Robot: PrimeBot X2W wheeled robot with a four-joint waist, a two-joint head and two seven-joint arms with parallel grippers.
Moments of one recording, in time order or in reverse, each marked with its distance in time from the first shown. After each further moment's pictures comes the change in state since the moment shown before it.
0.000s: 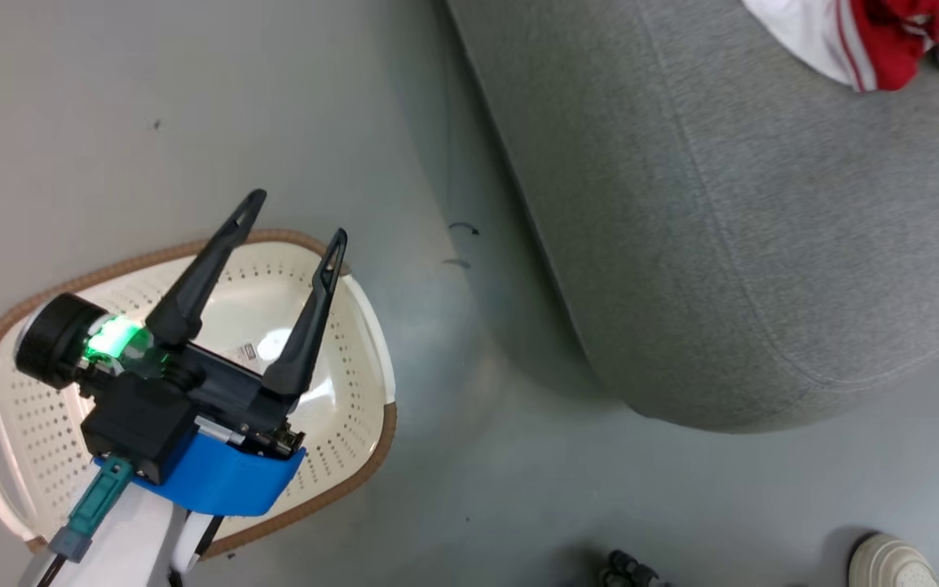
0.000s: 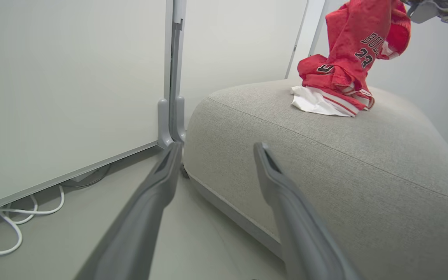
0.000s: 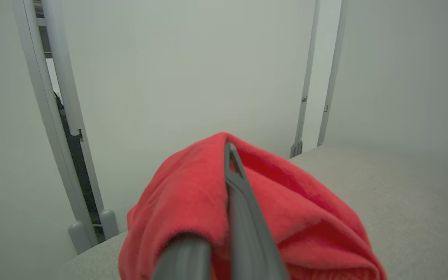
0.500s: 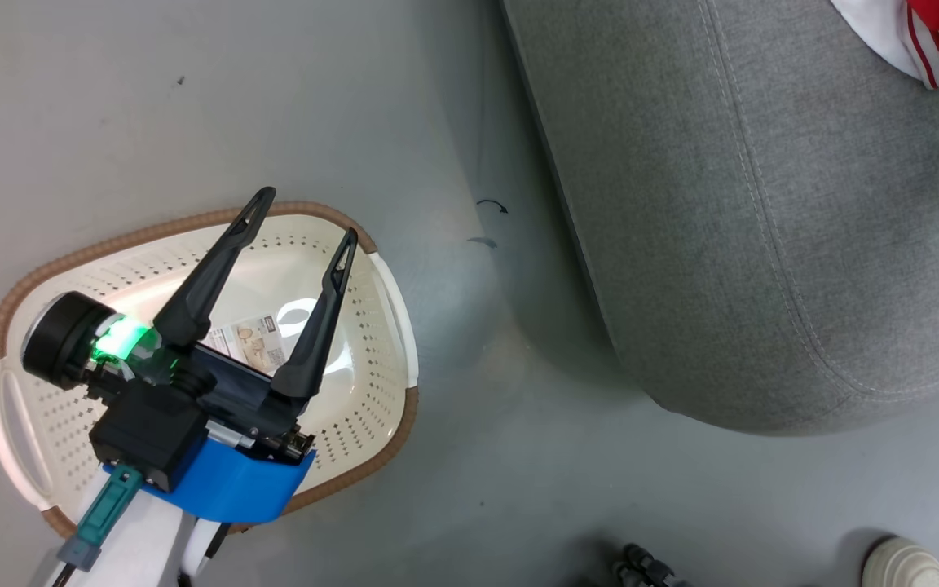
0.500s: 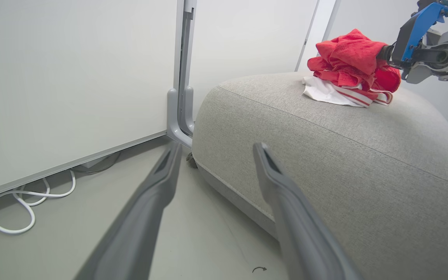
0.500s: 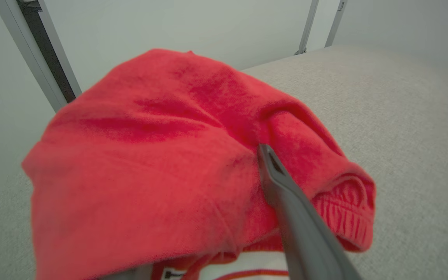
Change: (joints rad) left arm 0.001 -0.015 0.001 -0.035 0.026 0.006 0.000; right arm 0.045 0.058 -0.098 0.261 -0.150 0.000 -0.016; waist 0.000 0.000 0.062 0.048
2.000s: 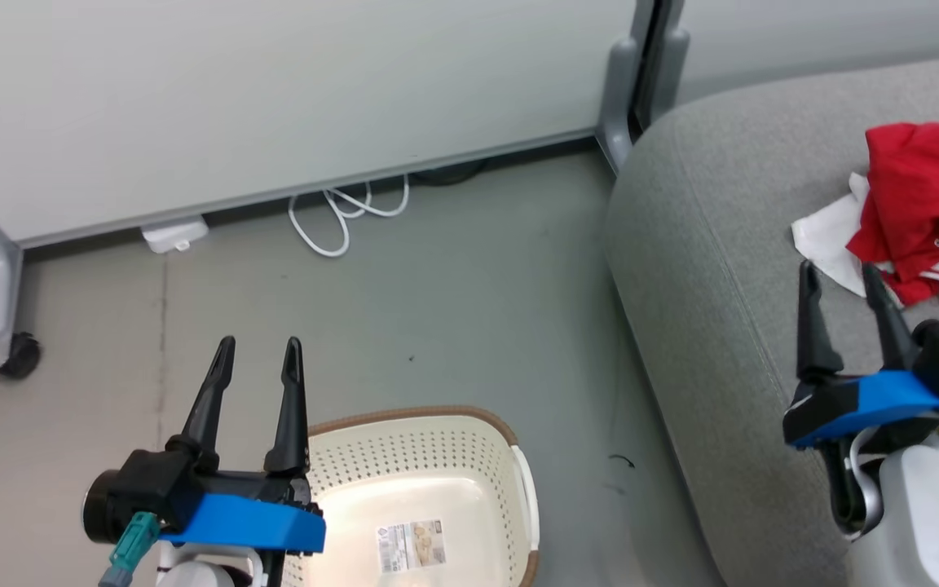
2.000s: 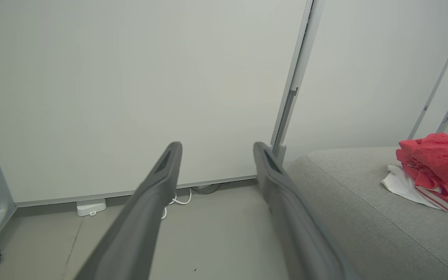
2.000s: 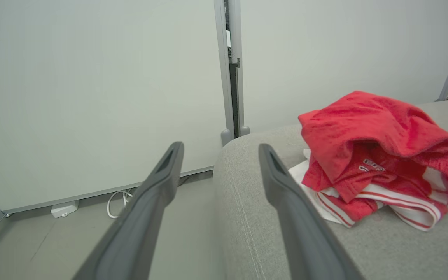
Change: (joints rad) left arm 0.222 -0.324 0.272 0.277 -0.033 -0.010 0.000; right arm 0.780 0.167 0.383 -0.555 0.086 0.000 0.001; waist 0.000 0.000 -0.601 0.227
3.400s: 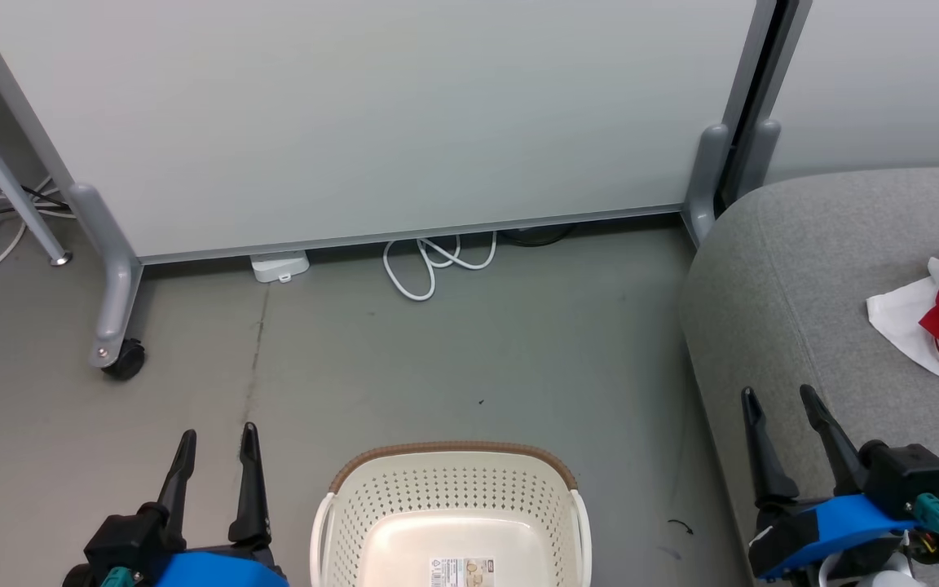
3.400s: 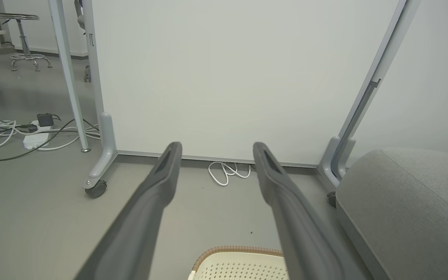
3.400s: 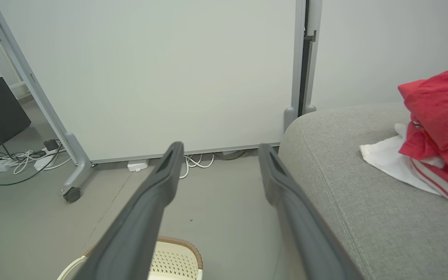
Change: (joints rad) left arm 0.093 -0.008 0.109 0.138 -0.006 -0.003 0.000; right arm 0.311 0.022 0.124 -0.211 0.046 0.000 0.062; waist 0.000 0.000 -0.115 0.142
